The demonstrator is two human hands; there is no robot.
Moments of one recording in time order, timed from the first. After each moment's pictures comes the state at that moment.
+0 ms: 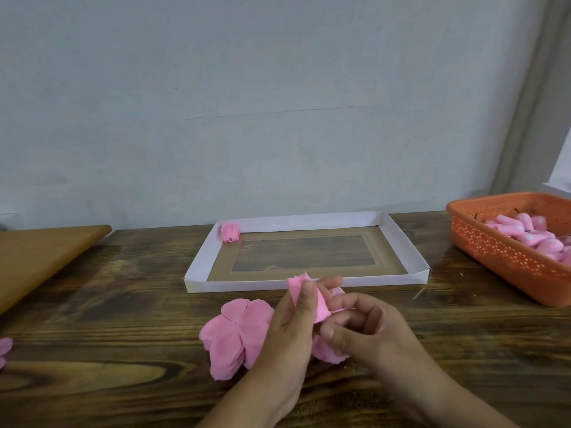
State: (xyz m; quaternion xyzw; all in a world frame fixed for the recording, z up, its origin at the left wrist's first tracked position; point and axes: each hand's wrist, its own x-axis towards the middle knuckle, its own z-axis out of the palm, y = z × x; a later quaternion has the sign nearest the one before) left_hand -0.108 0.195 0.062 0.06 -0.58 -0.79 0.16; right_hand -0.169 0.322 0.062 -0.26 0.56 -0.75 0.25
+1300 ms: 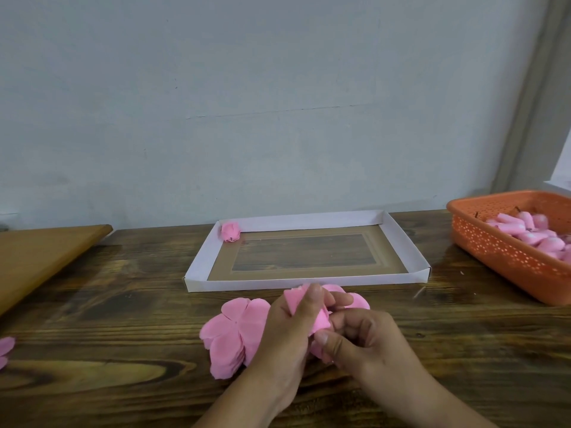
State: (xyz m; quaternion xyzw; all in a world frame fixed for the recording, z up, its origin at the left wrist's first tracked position) left_hand -0.105 0.196 0.071 0.03 -0.60 -0.78 0.16; right_hand -0.159 0.319 0.060 -0.36 0.65 -0.65 0.17
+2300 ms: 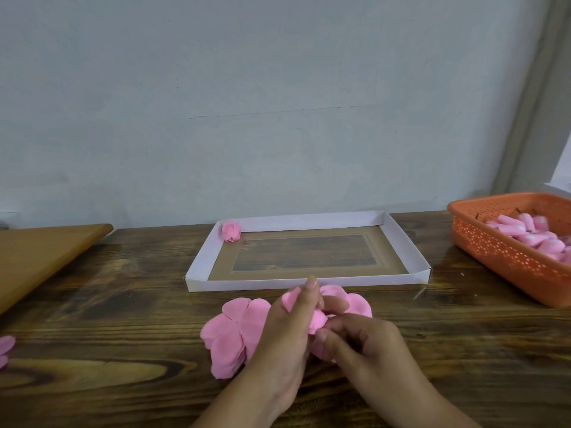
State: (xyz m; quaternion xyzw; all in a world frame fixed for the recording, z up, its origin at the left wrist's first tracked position) left_hand -0.104 0.194 0.072 0.08 -0.58 -0.80 0.13; right_hand -0.156 0.319 0.054 -0.38 0.75 -0.54 0.05
